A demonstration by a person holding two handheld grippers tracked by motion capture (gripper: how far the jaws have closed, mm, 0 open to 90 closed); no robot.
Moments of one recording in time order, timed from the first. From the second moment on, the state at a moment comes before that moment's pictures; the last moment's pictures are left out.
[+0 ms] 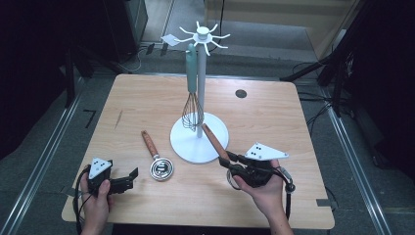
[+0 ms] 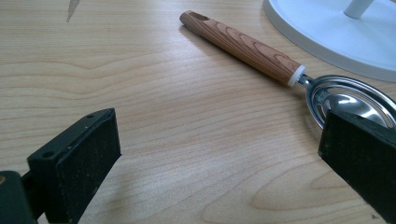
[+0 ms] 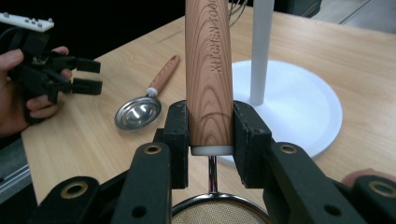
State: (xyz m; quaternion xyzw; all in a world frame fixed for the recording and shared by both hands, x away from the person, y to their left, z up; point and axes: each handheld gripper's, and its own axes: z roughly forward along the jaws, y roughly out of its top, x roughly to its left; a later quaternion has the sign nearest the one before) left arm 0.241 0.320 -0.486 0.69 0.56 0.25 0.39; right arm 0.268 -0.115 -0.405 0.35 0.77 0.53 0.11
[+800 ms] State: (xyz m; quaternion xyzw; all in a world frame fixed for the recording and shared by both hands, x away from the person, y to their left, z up) left arm 0.242 0.320 -0.486 0.69 0.55 0.24 0.39; right arm 0.284 -0.118 -0.366 0.34 0.72 0.58 0.17
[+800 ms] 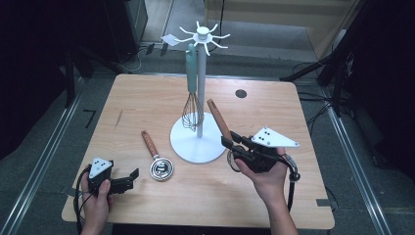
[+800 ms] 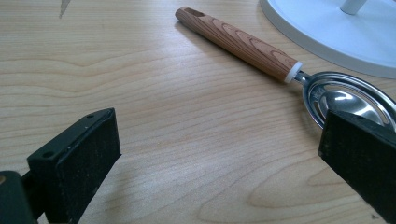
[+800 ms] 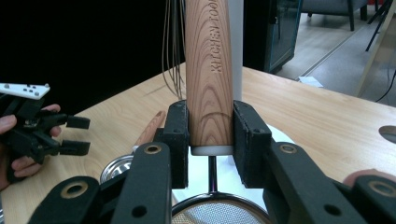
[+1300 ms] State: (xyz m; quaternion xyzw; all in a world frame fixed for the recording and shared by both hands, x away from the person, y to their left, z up) left arm 0.242 0.320 -0.486 0.69 0.56 0.24 0.40; right arm 0.292 -0.120 -0.346 0.34 0.69 0.60 0.19
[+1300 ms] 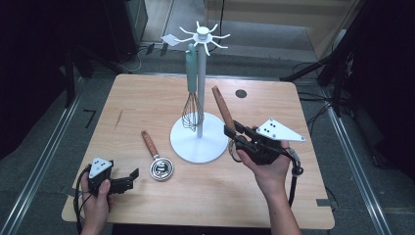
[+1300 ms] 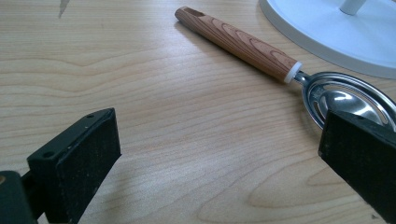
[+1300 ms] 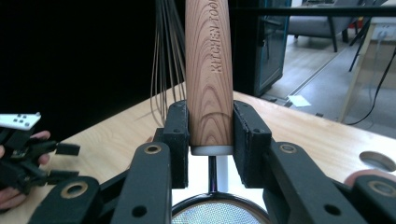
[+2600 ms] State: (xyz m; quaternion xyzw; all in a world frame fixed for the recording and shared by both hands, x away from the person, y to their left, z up) left arm 0.242 0.320 -0.486 0.69 0.55 0.24 0.40; right arm 0.302 -0.126 -0.307 0.35 0.65 0.63 0.23
